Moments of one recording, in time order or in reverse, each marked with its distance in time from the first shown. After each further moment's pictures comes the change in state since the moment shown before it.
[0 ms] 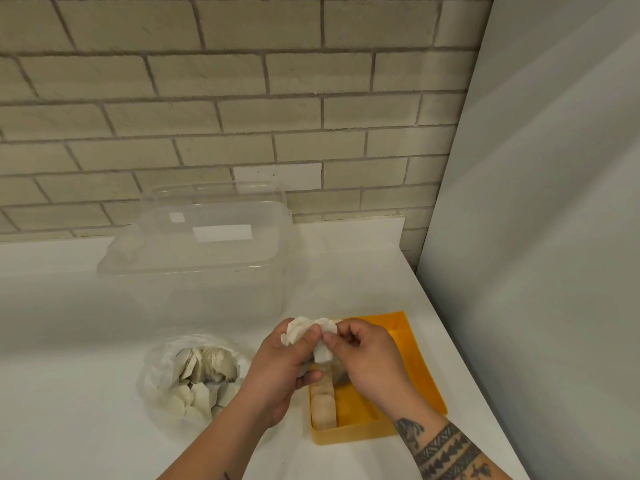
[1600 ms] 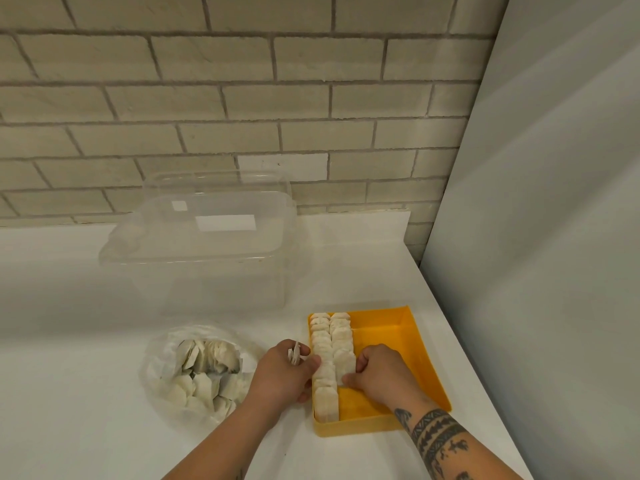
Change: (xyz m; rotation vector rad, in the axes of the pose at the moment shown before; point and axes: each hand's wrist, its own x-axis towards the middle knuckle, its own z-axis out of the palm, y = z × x) left_hand 0.026 -0.047 -0.025 0.505 0.215 -0.071; right_hand 0.015 0.059 0.001 -0.574 -0.191 0.325
